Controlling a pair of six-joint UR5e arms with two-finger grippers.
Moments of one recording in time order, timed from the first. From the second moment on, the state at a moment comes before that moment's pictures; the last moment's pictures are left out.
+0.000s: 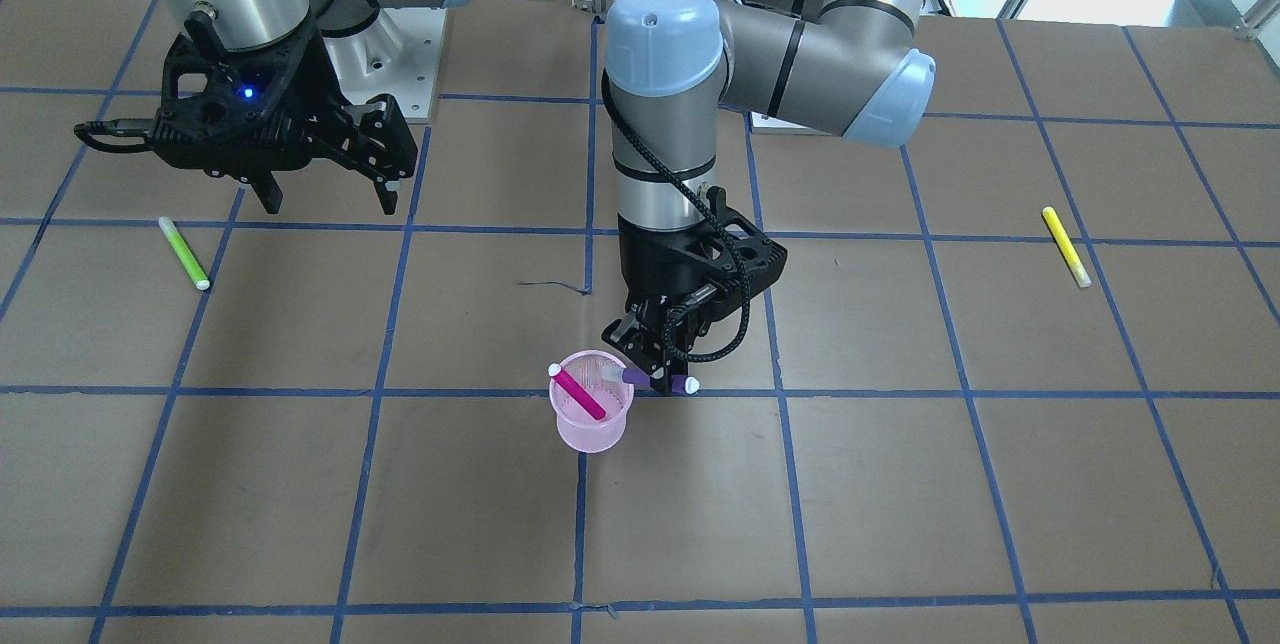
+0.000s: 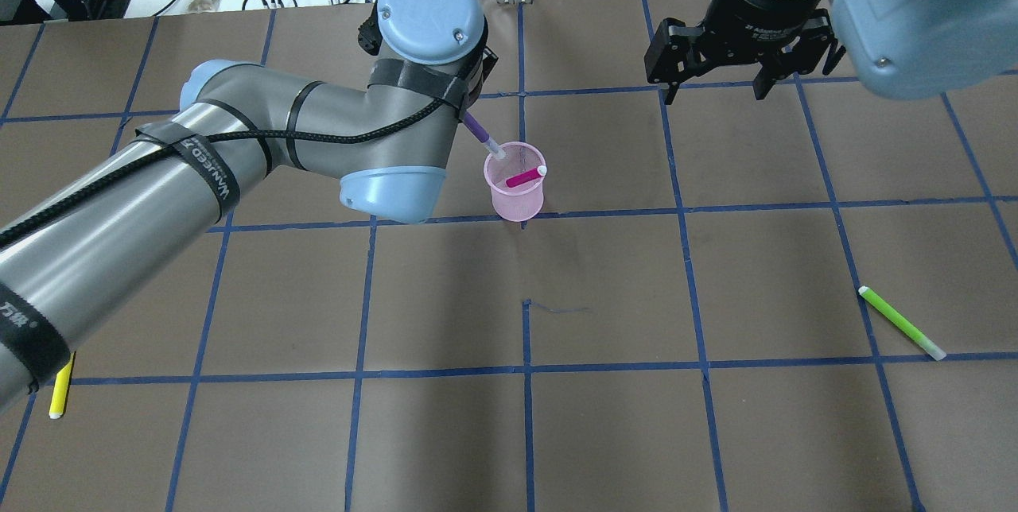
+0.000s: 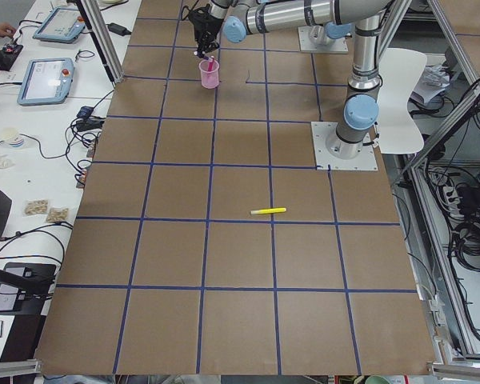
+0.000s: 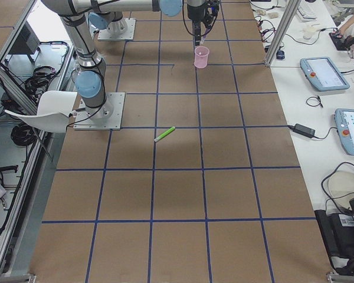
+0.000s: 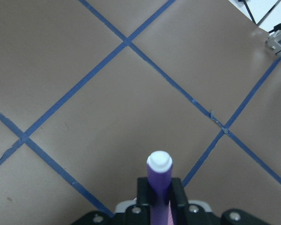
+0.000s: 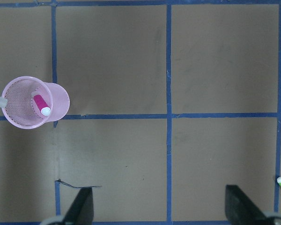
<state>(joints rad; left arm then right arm) -1.91 -1.90 -1.68 -0.75 1.79 -1.06 1.64 -1.54 1.55 -1.69 -1.57 0.08</state>
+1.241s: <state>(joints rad) -1.99 -1.96 -1.69 -0.71 1.87 -1.09 1.65 -1.53 1.56 -1.69 -1.56 0.11</state>
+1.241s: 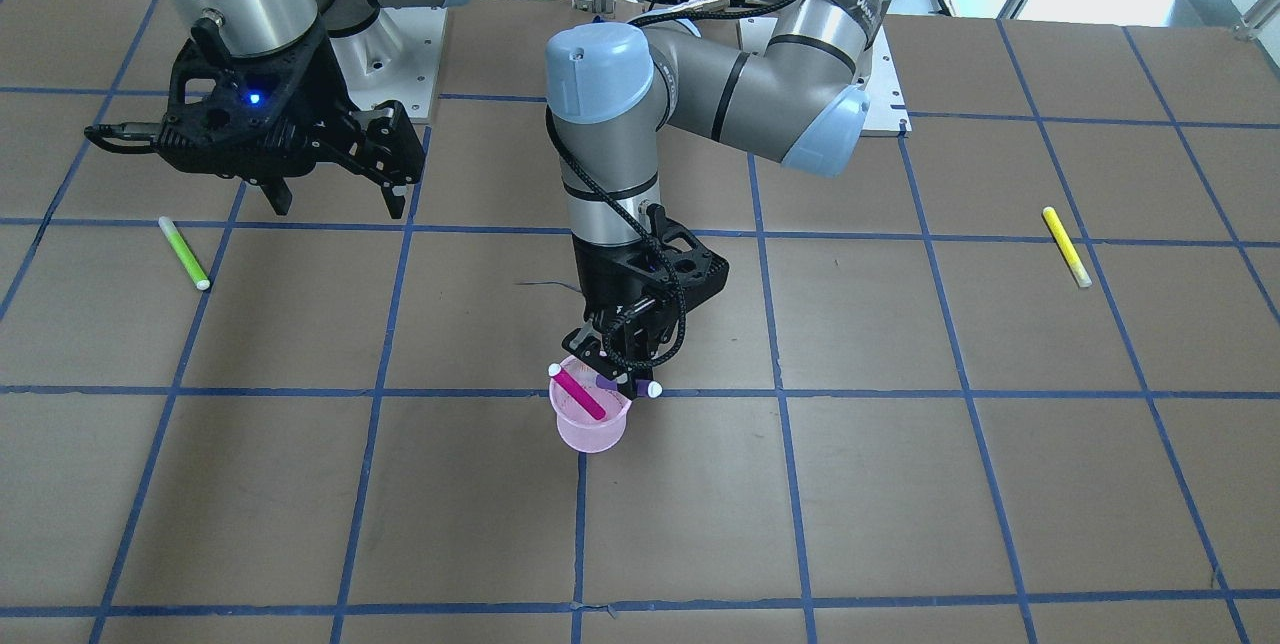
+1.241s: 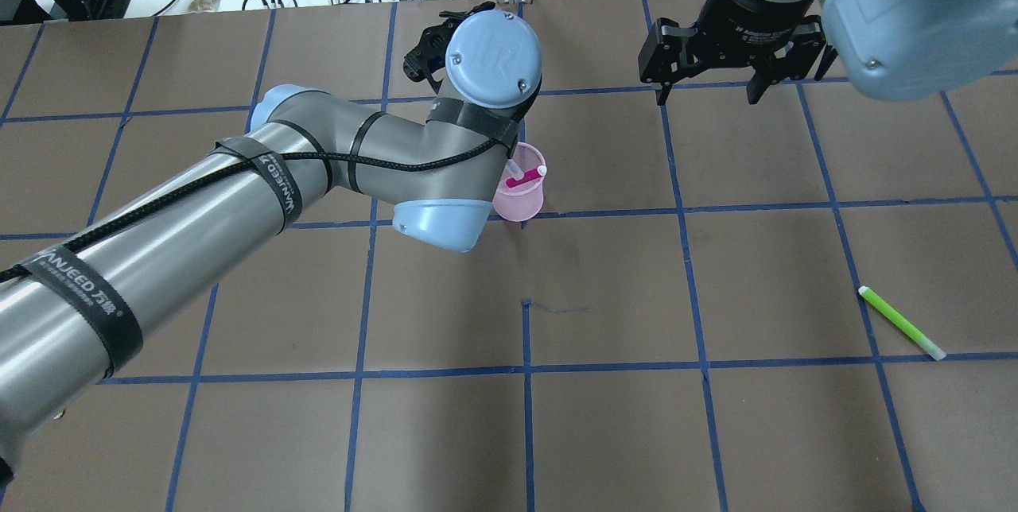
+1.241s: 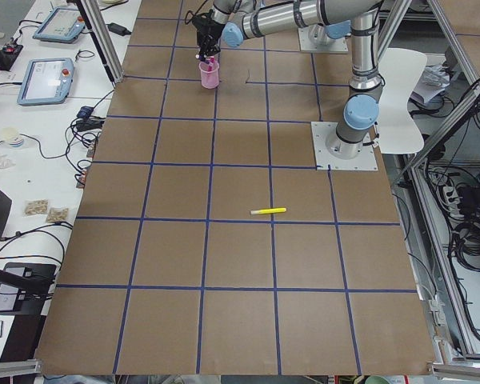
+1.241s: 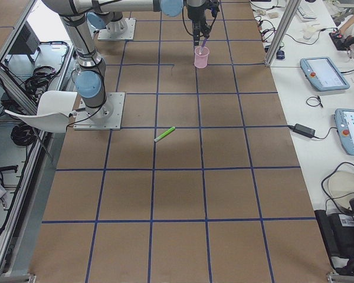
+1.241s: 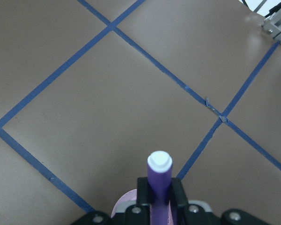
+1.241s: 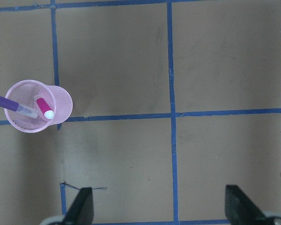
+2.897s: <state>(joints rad) -1.87 -1.89 -1.68 -0.80 1.53 -0.80 1.66 -1.53 1.56 -1.69 -1.56 0.12</state>
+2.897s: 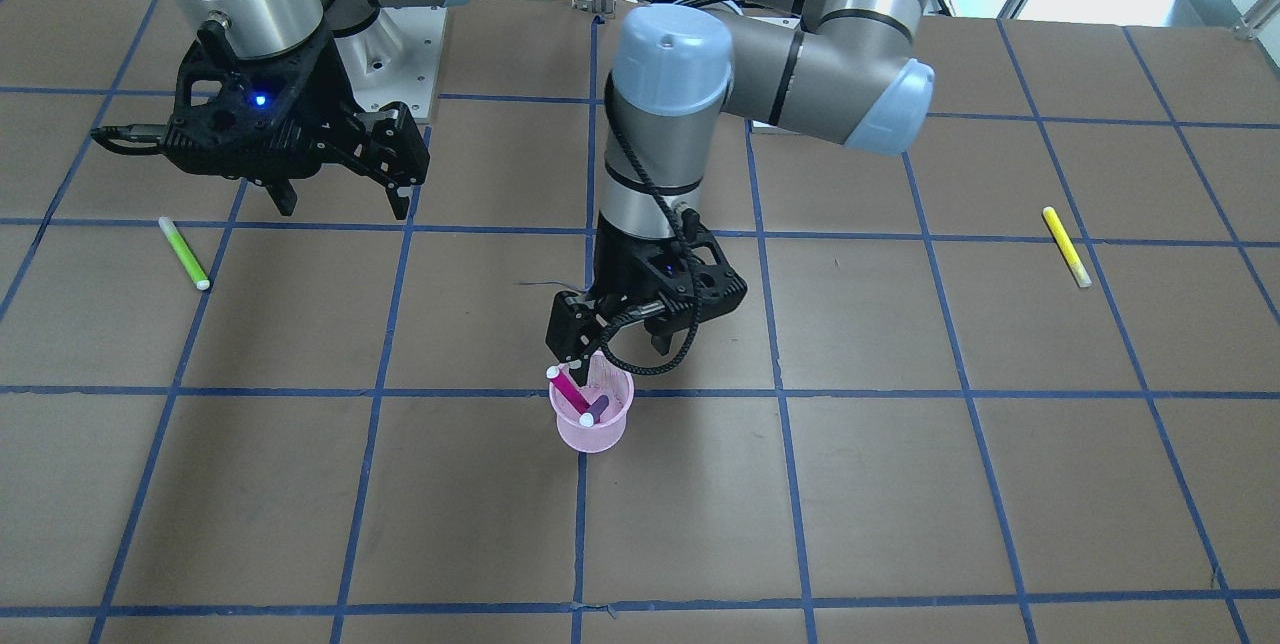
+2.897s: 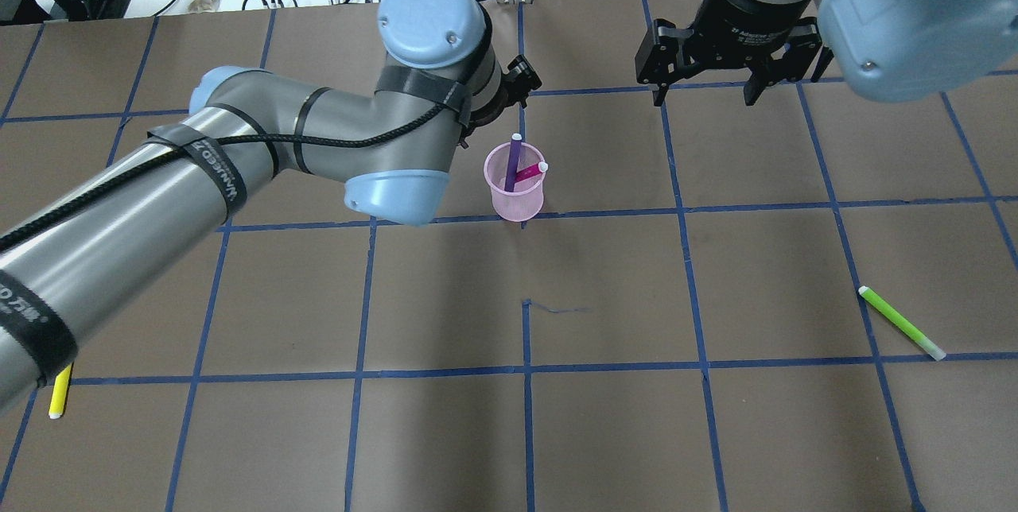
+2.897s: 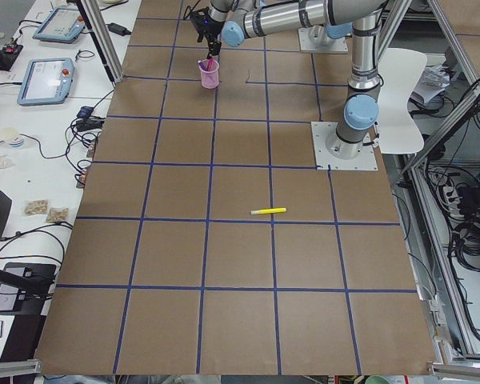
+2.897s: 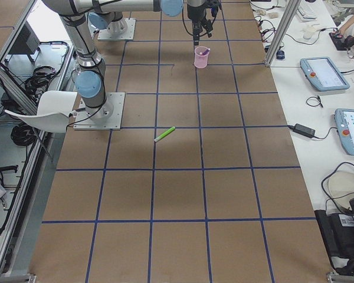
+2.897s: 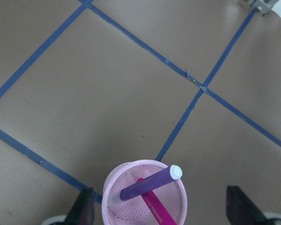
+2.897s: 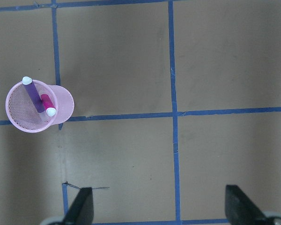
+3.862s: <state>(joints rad) -1.57 -1.68 -1.68 -1.33 1.57 0.04 1.66 -1.53 1.56 -1.69 -1.56 0.12</state>
